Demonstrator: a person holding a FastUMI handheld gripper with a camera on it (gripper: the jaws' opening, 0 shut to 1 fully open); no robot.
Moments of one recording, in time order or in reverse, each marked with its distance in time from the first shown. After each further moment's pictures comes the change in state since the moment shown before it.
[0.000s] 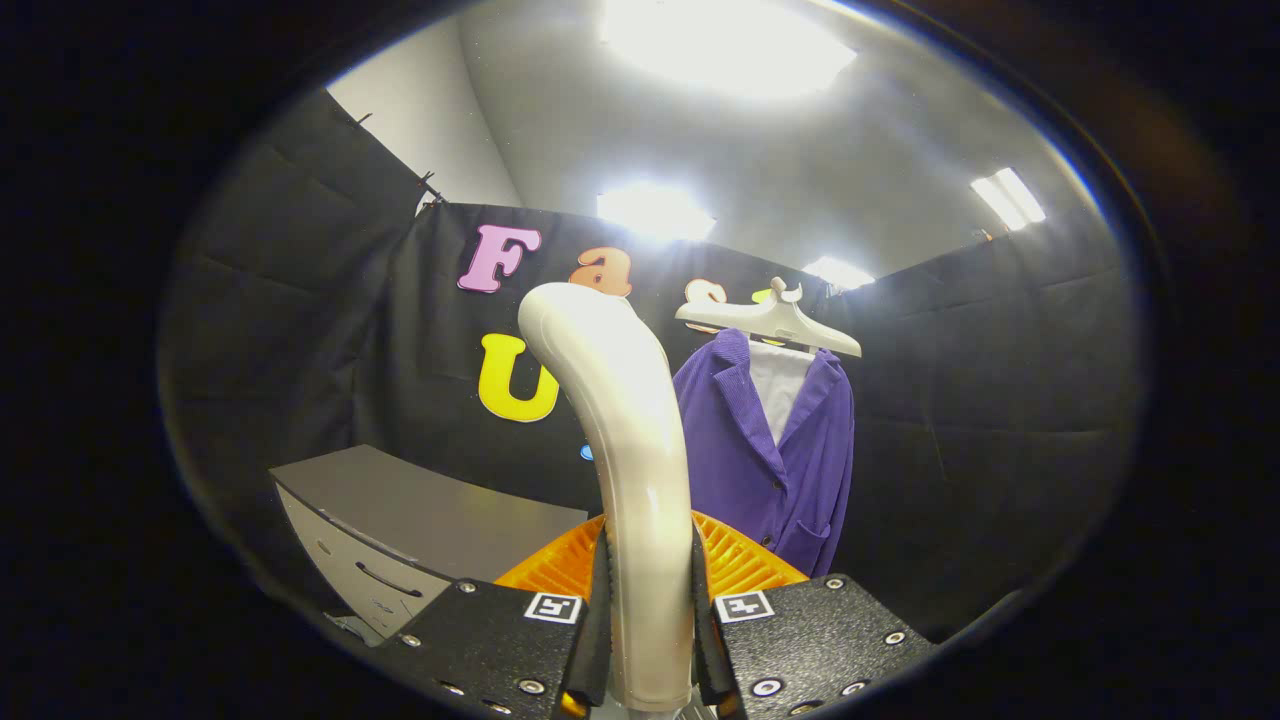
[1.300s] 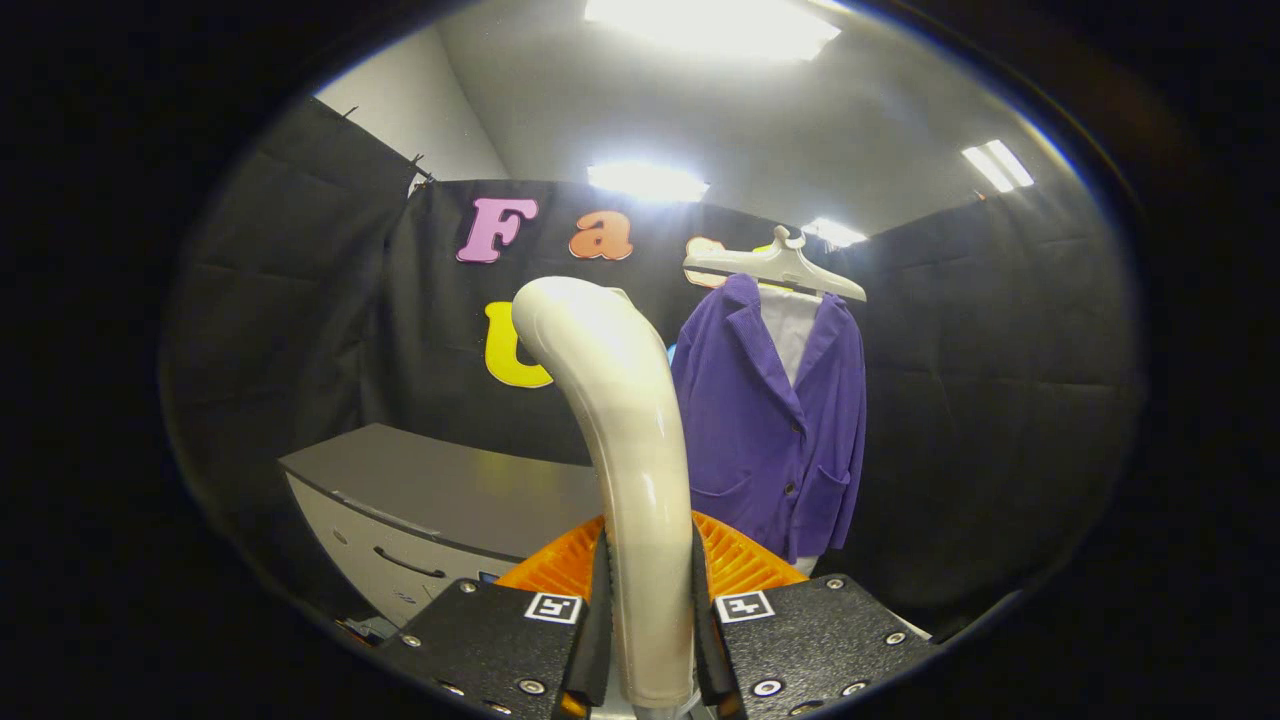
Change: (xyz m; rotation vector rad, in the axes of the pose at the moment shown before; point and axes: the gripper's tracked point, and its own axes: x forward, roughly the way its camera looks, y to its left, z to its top) arm -0.003 0.019 -0.058 0.054 0.130 -0.014
